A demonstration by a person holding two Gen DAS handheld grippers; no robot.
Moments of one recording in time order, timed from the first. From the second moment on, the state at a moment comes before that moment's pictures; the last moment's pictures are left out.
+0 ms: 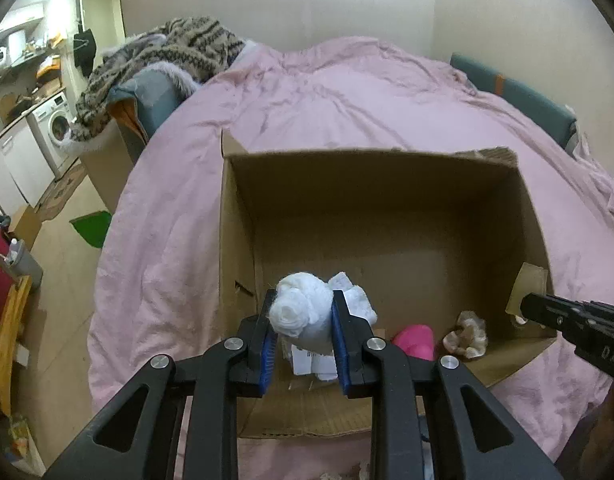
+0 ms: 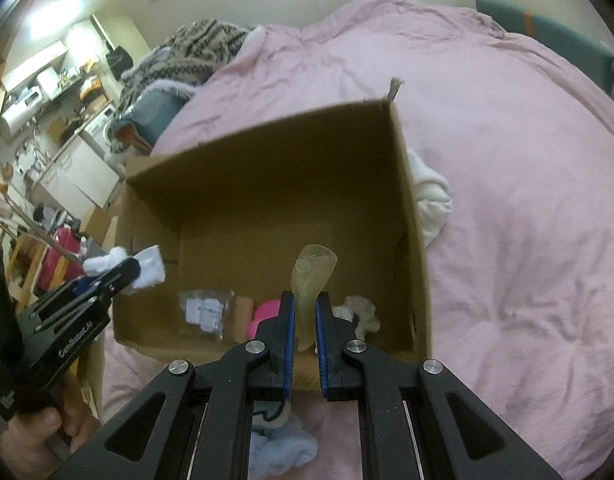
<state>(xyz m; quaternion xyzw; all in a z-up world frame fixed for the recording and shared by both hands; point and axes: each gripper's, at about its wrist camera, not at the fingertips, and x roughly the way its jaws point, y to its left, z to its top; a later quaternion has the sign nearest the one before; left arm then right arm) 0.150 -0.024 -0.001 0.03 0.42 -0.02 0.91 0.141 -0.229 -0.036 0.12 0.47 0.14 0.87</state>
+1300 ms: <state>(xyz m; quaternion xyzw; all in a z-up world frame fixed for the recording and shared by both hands) 0.140 -0.024 -0.006 0.03 0.42 -0.03 0.91 0.145 -0.211 -0.063 0.11 0.51 0.15 0.84</state>
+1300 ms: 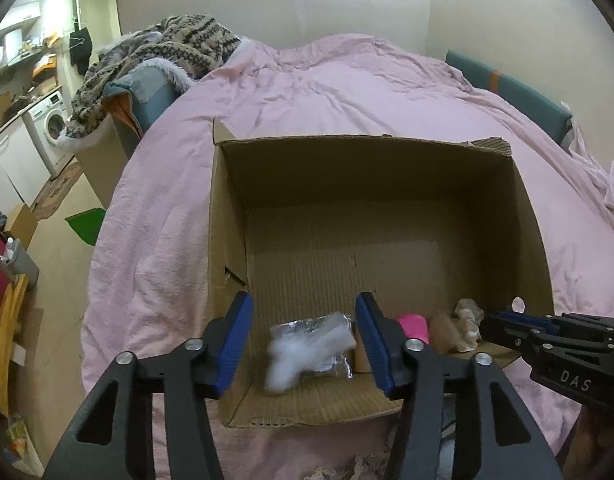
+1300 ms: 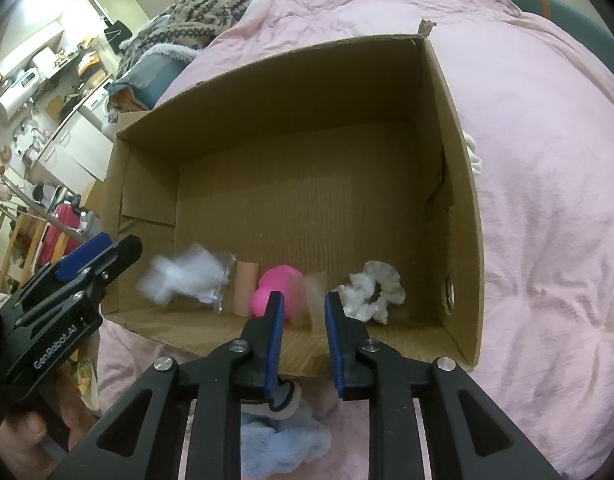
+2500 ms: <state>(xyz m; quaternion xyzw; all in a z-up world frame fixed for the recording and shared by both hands) 0.104 -0.008 0.008 0.02 0.41 -0.01 0.91 0.118 -0.235 -0.042 0.15 0.49 0.13 0.85</state>
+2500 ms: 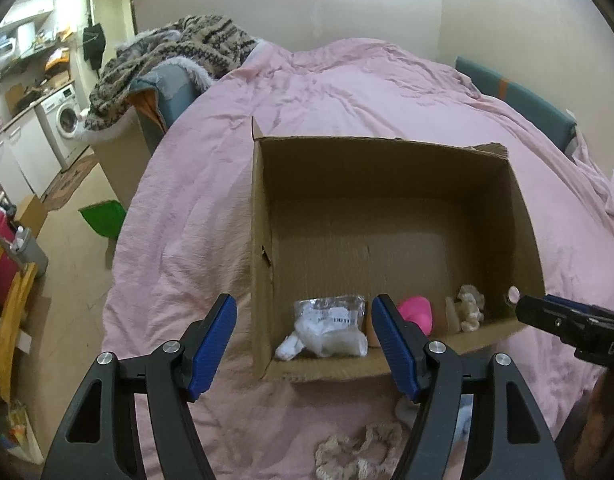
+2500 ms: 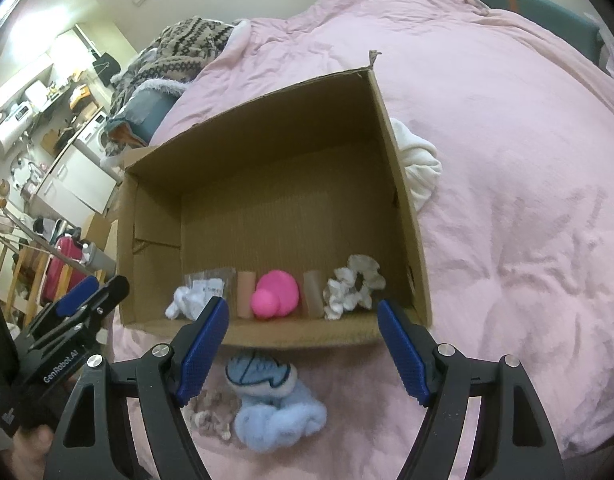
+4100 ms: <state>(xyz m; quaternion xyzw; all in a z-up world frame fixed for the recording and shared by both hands) 0.064 0.041 -0.026 -0.09 0.52 0.06 0.85 0.089 -0.206 -0.099 0.19 0.59 0.15 0.77</state>
